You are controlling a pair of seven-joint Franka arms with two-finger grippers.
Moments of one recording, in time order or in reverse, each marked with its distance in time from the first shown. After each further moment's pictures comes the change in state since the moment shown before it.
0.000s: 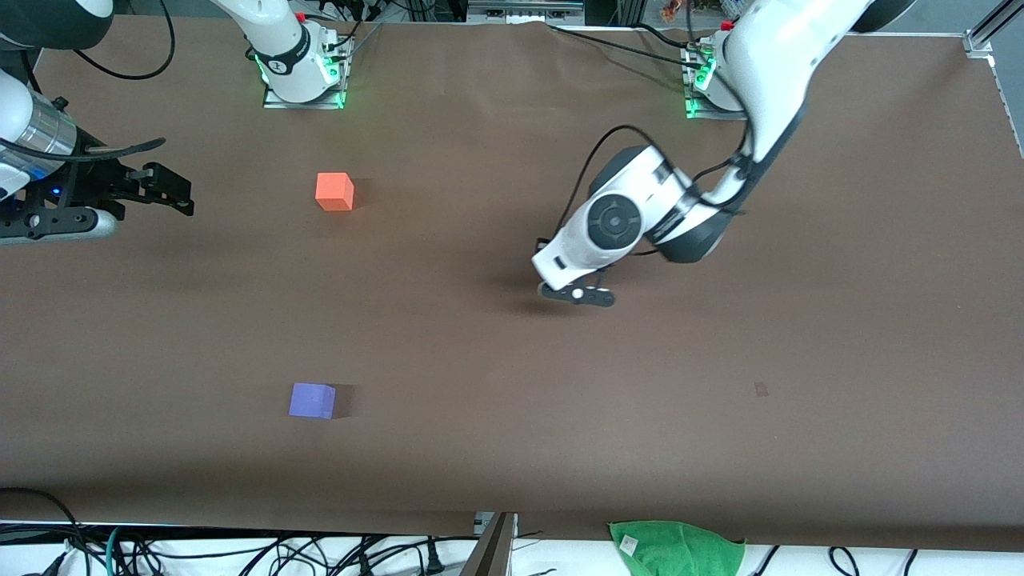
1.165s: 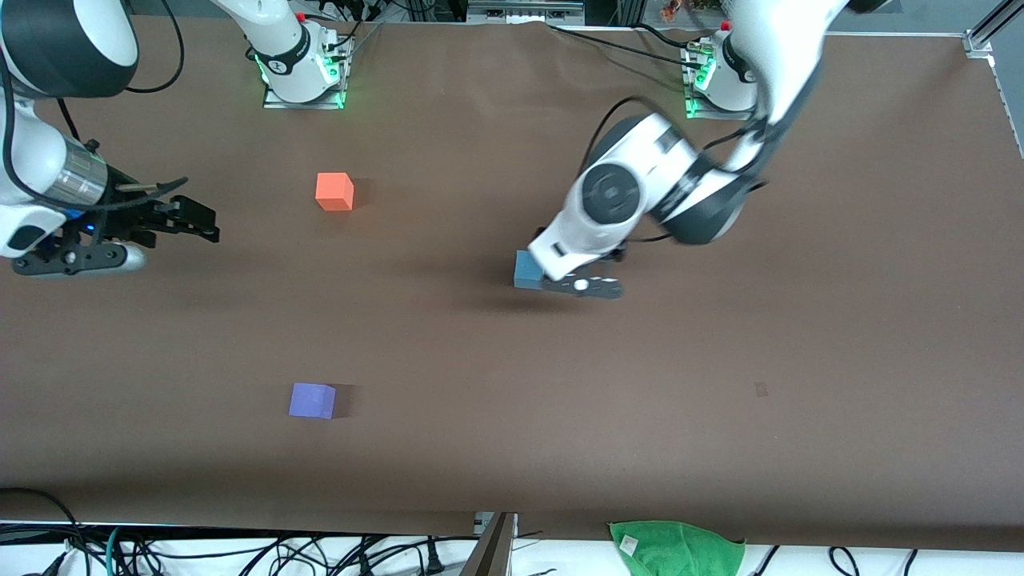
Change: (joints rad) left arm 0.006 -0.213 0.073 0.104 0.002 -0.308 -0.023; right arm 0.001 0.102 0.002 -0.003 0.086 0.074 0.000
